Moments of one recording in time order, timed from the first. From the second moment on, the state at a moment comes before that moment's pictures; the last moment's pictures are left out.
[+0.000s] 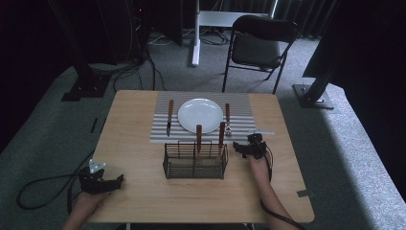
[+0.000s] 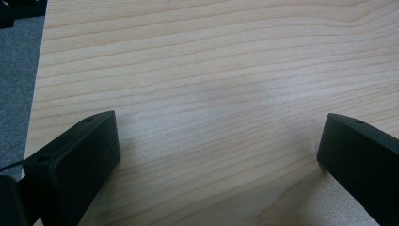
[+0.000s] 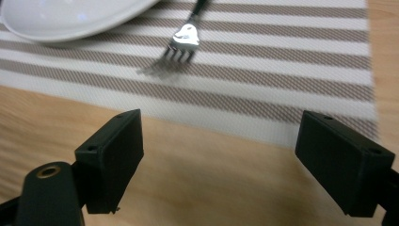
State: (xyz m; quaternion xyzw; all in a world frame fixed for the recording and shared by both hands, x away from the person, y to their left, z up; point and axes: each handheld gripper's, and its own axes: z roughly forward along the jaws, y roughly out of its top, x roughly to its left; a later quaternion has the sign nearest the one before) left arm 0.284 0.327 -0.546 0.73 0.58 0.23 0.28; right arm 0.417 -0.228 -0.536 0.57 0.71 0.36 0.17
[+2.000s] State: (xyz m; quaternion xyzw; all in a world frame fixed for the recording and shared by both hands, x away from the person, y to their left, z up) left arm 0.283 0.327 -0.546 0.73 0.58 0.23 0.28; right arm 0.283 -0.322 -0.550 0.64 0.66 0.29 0.27
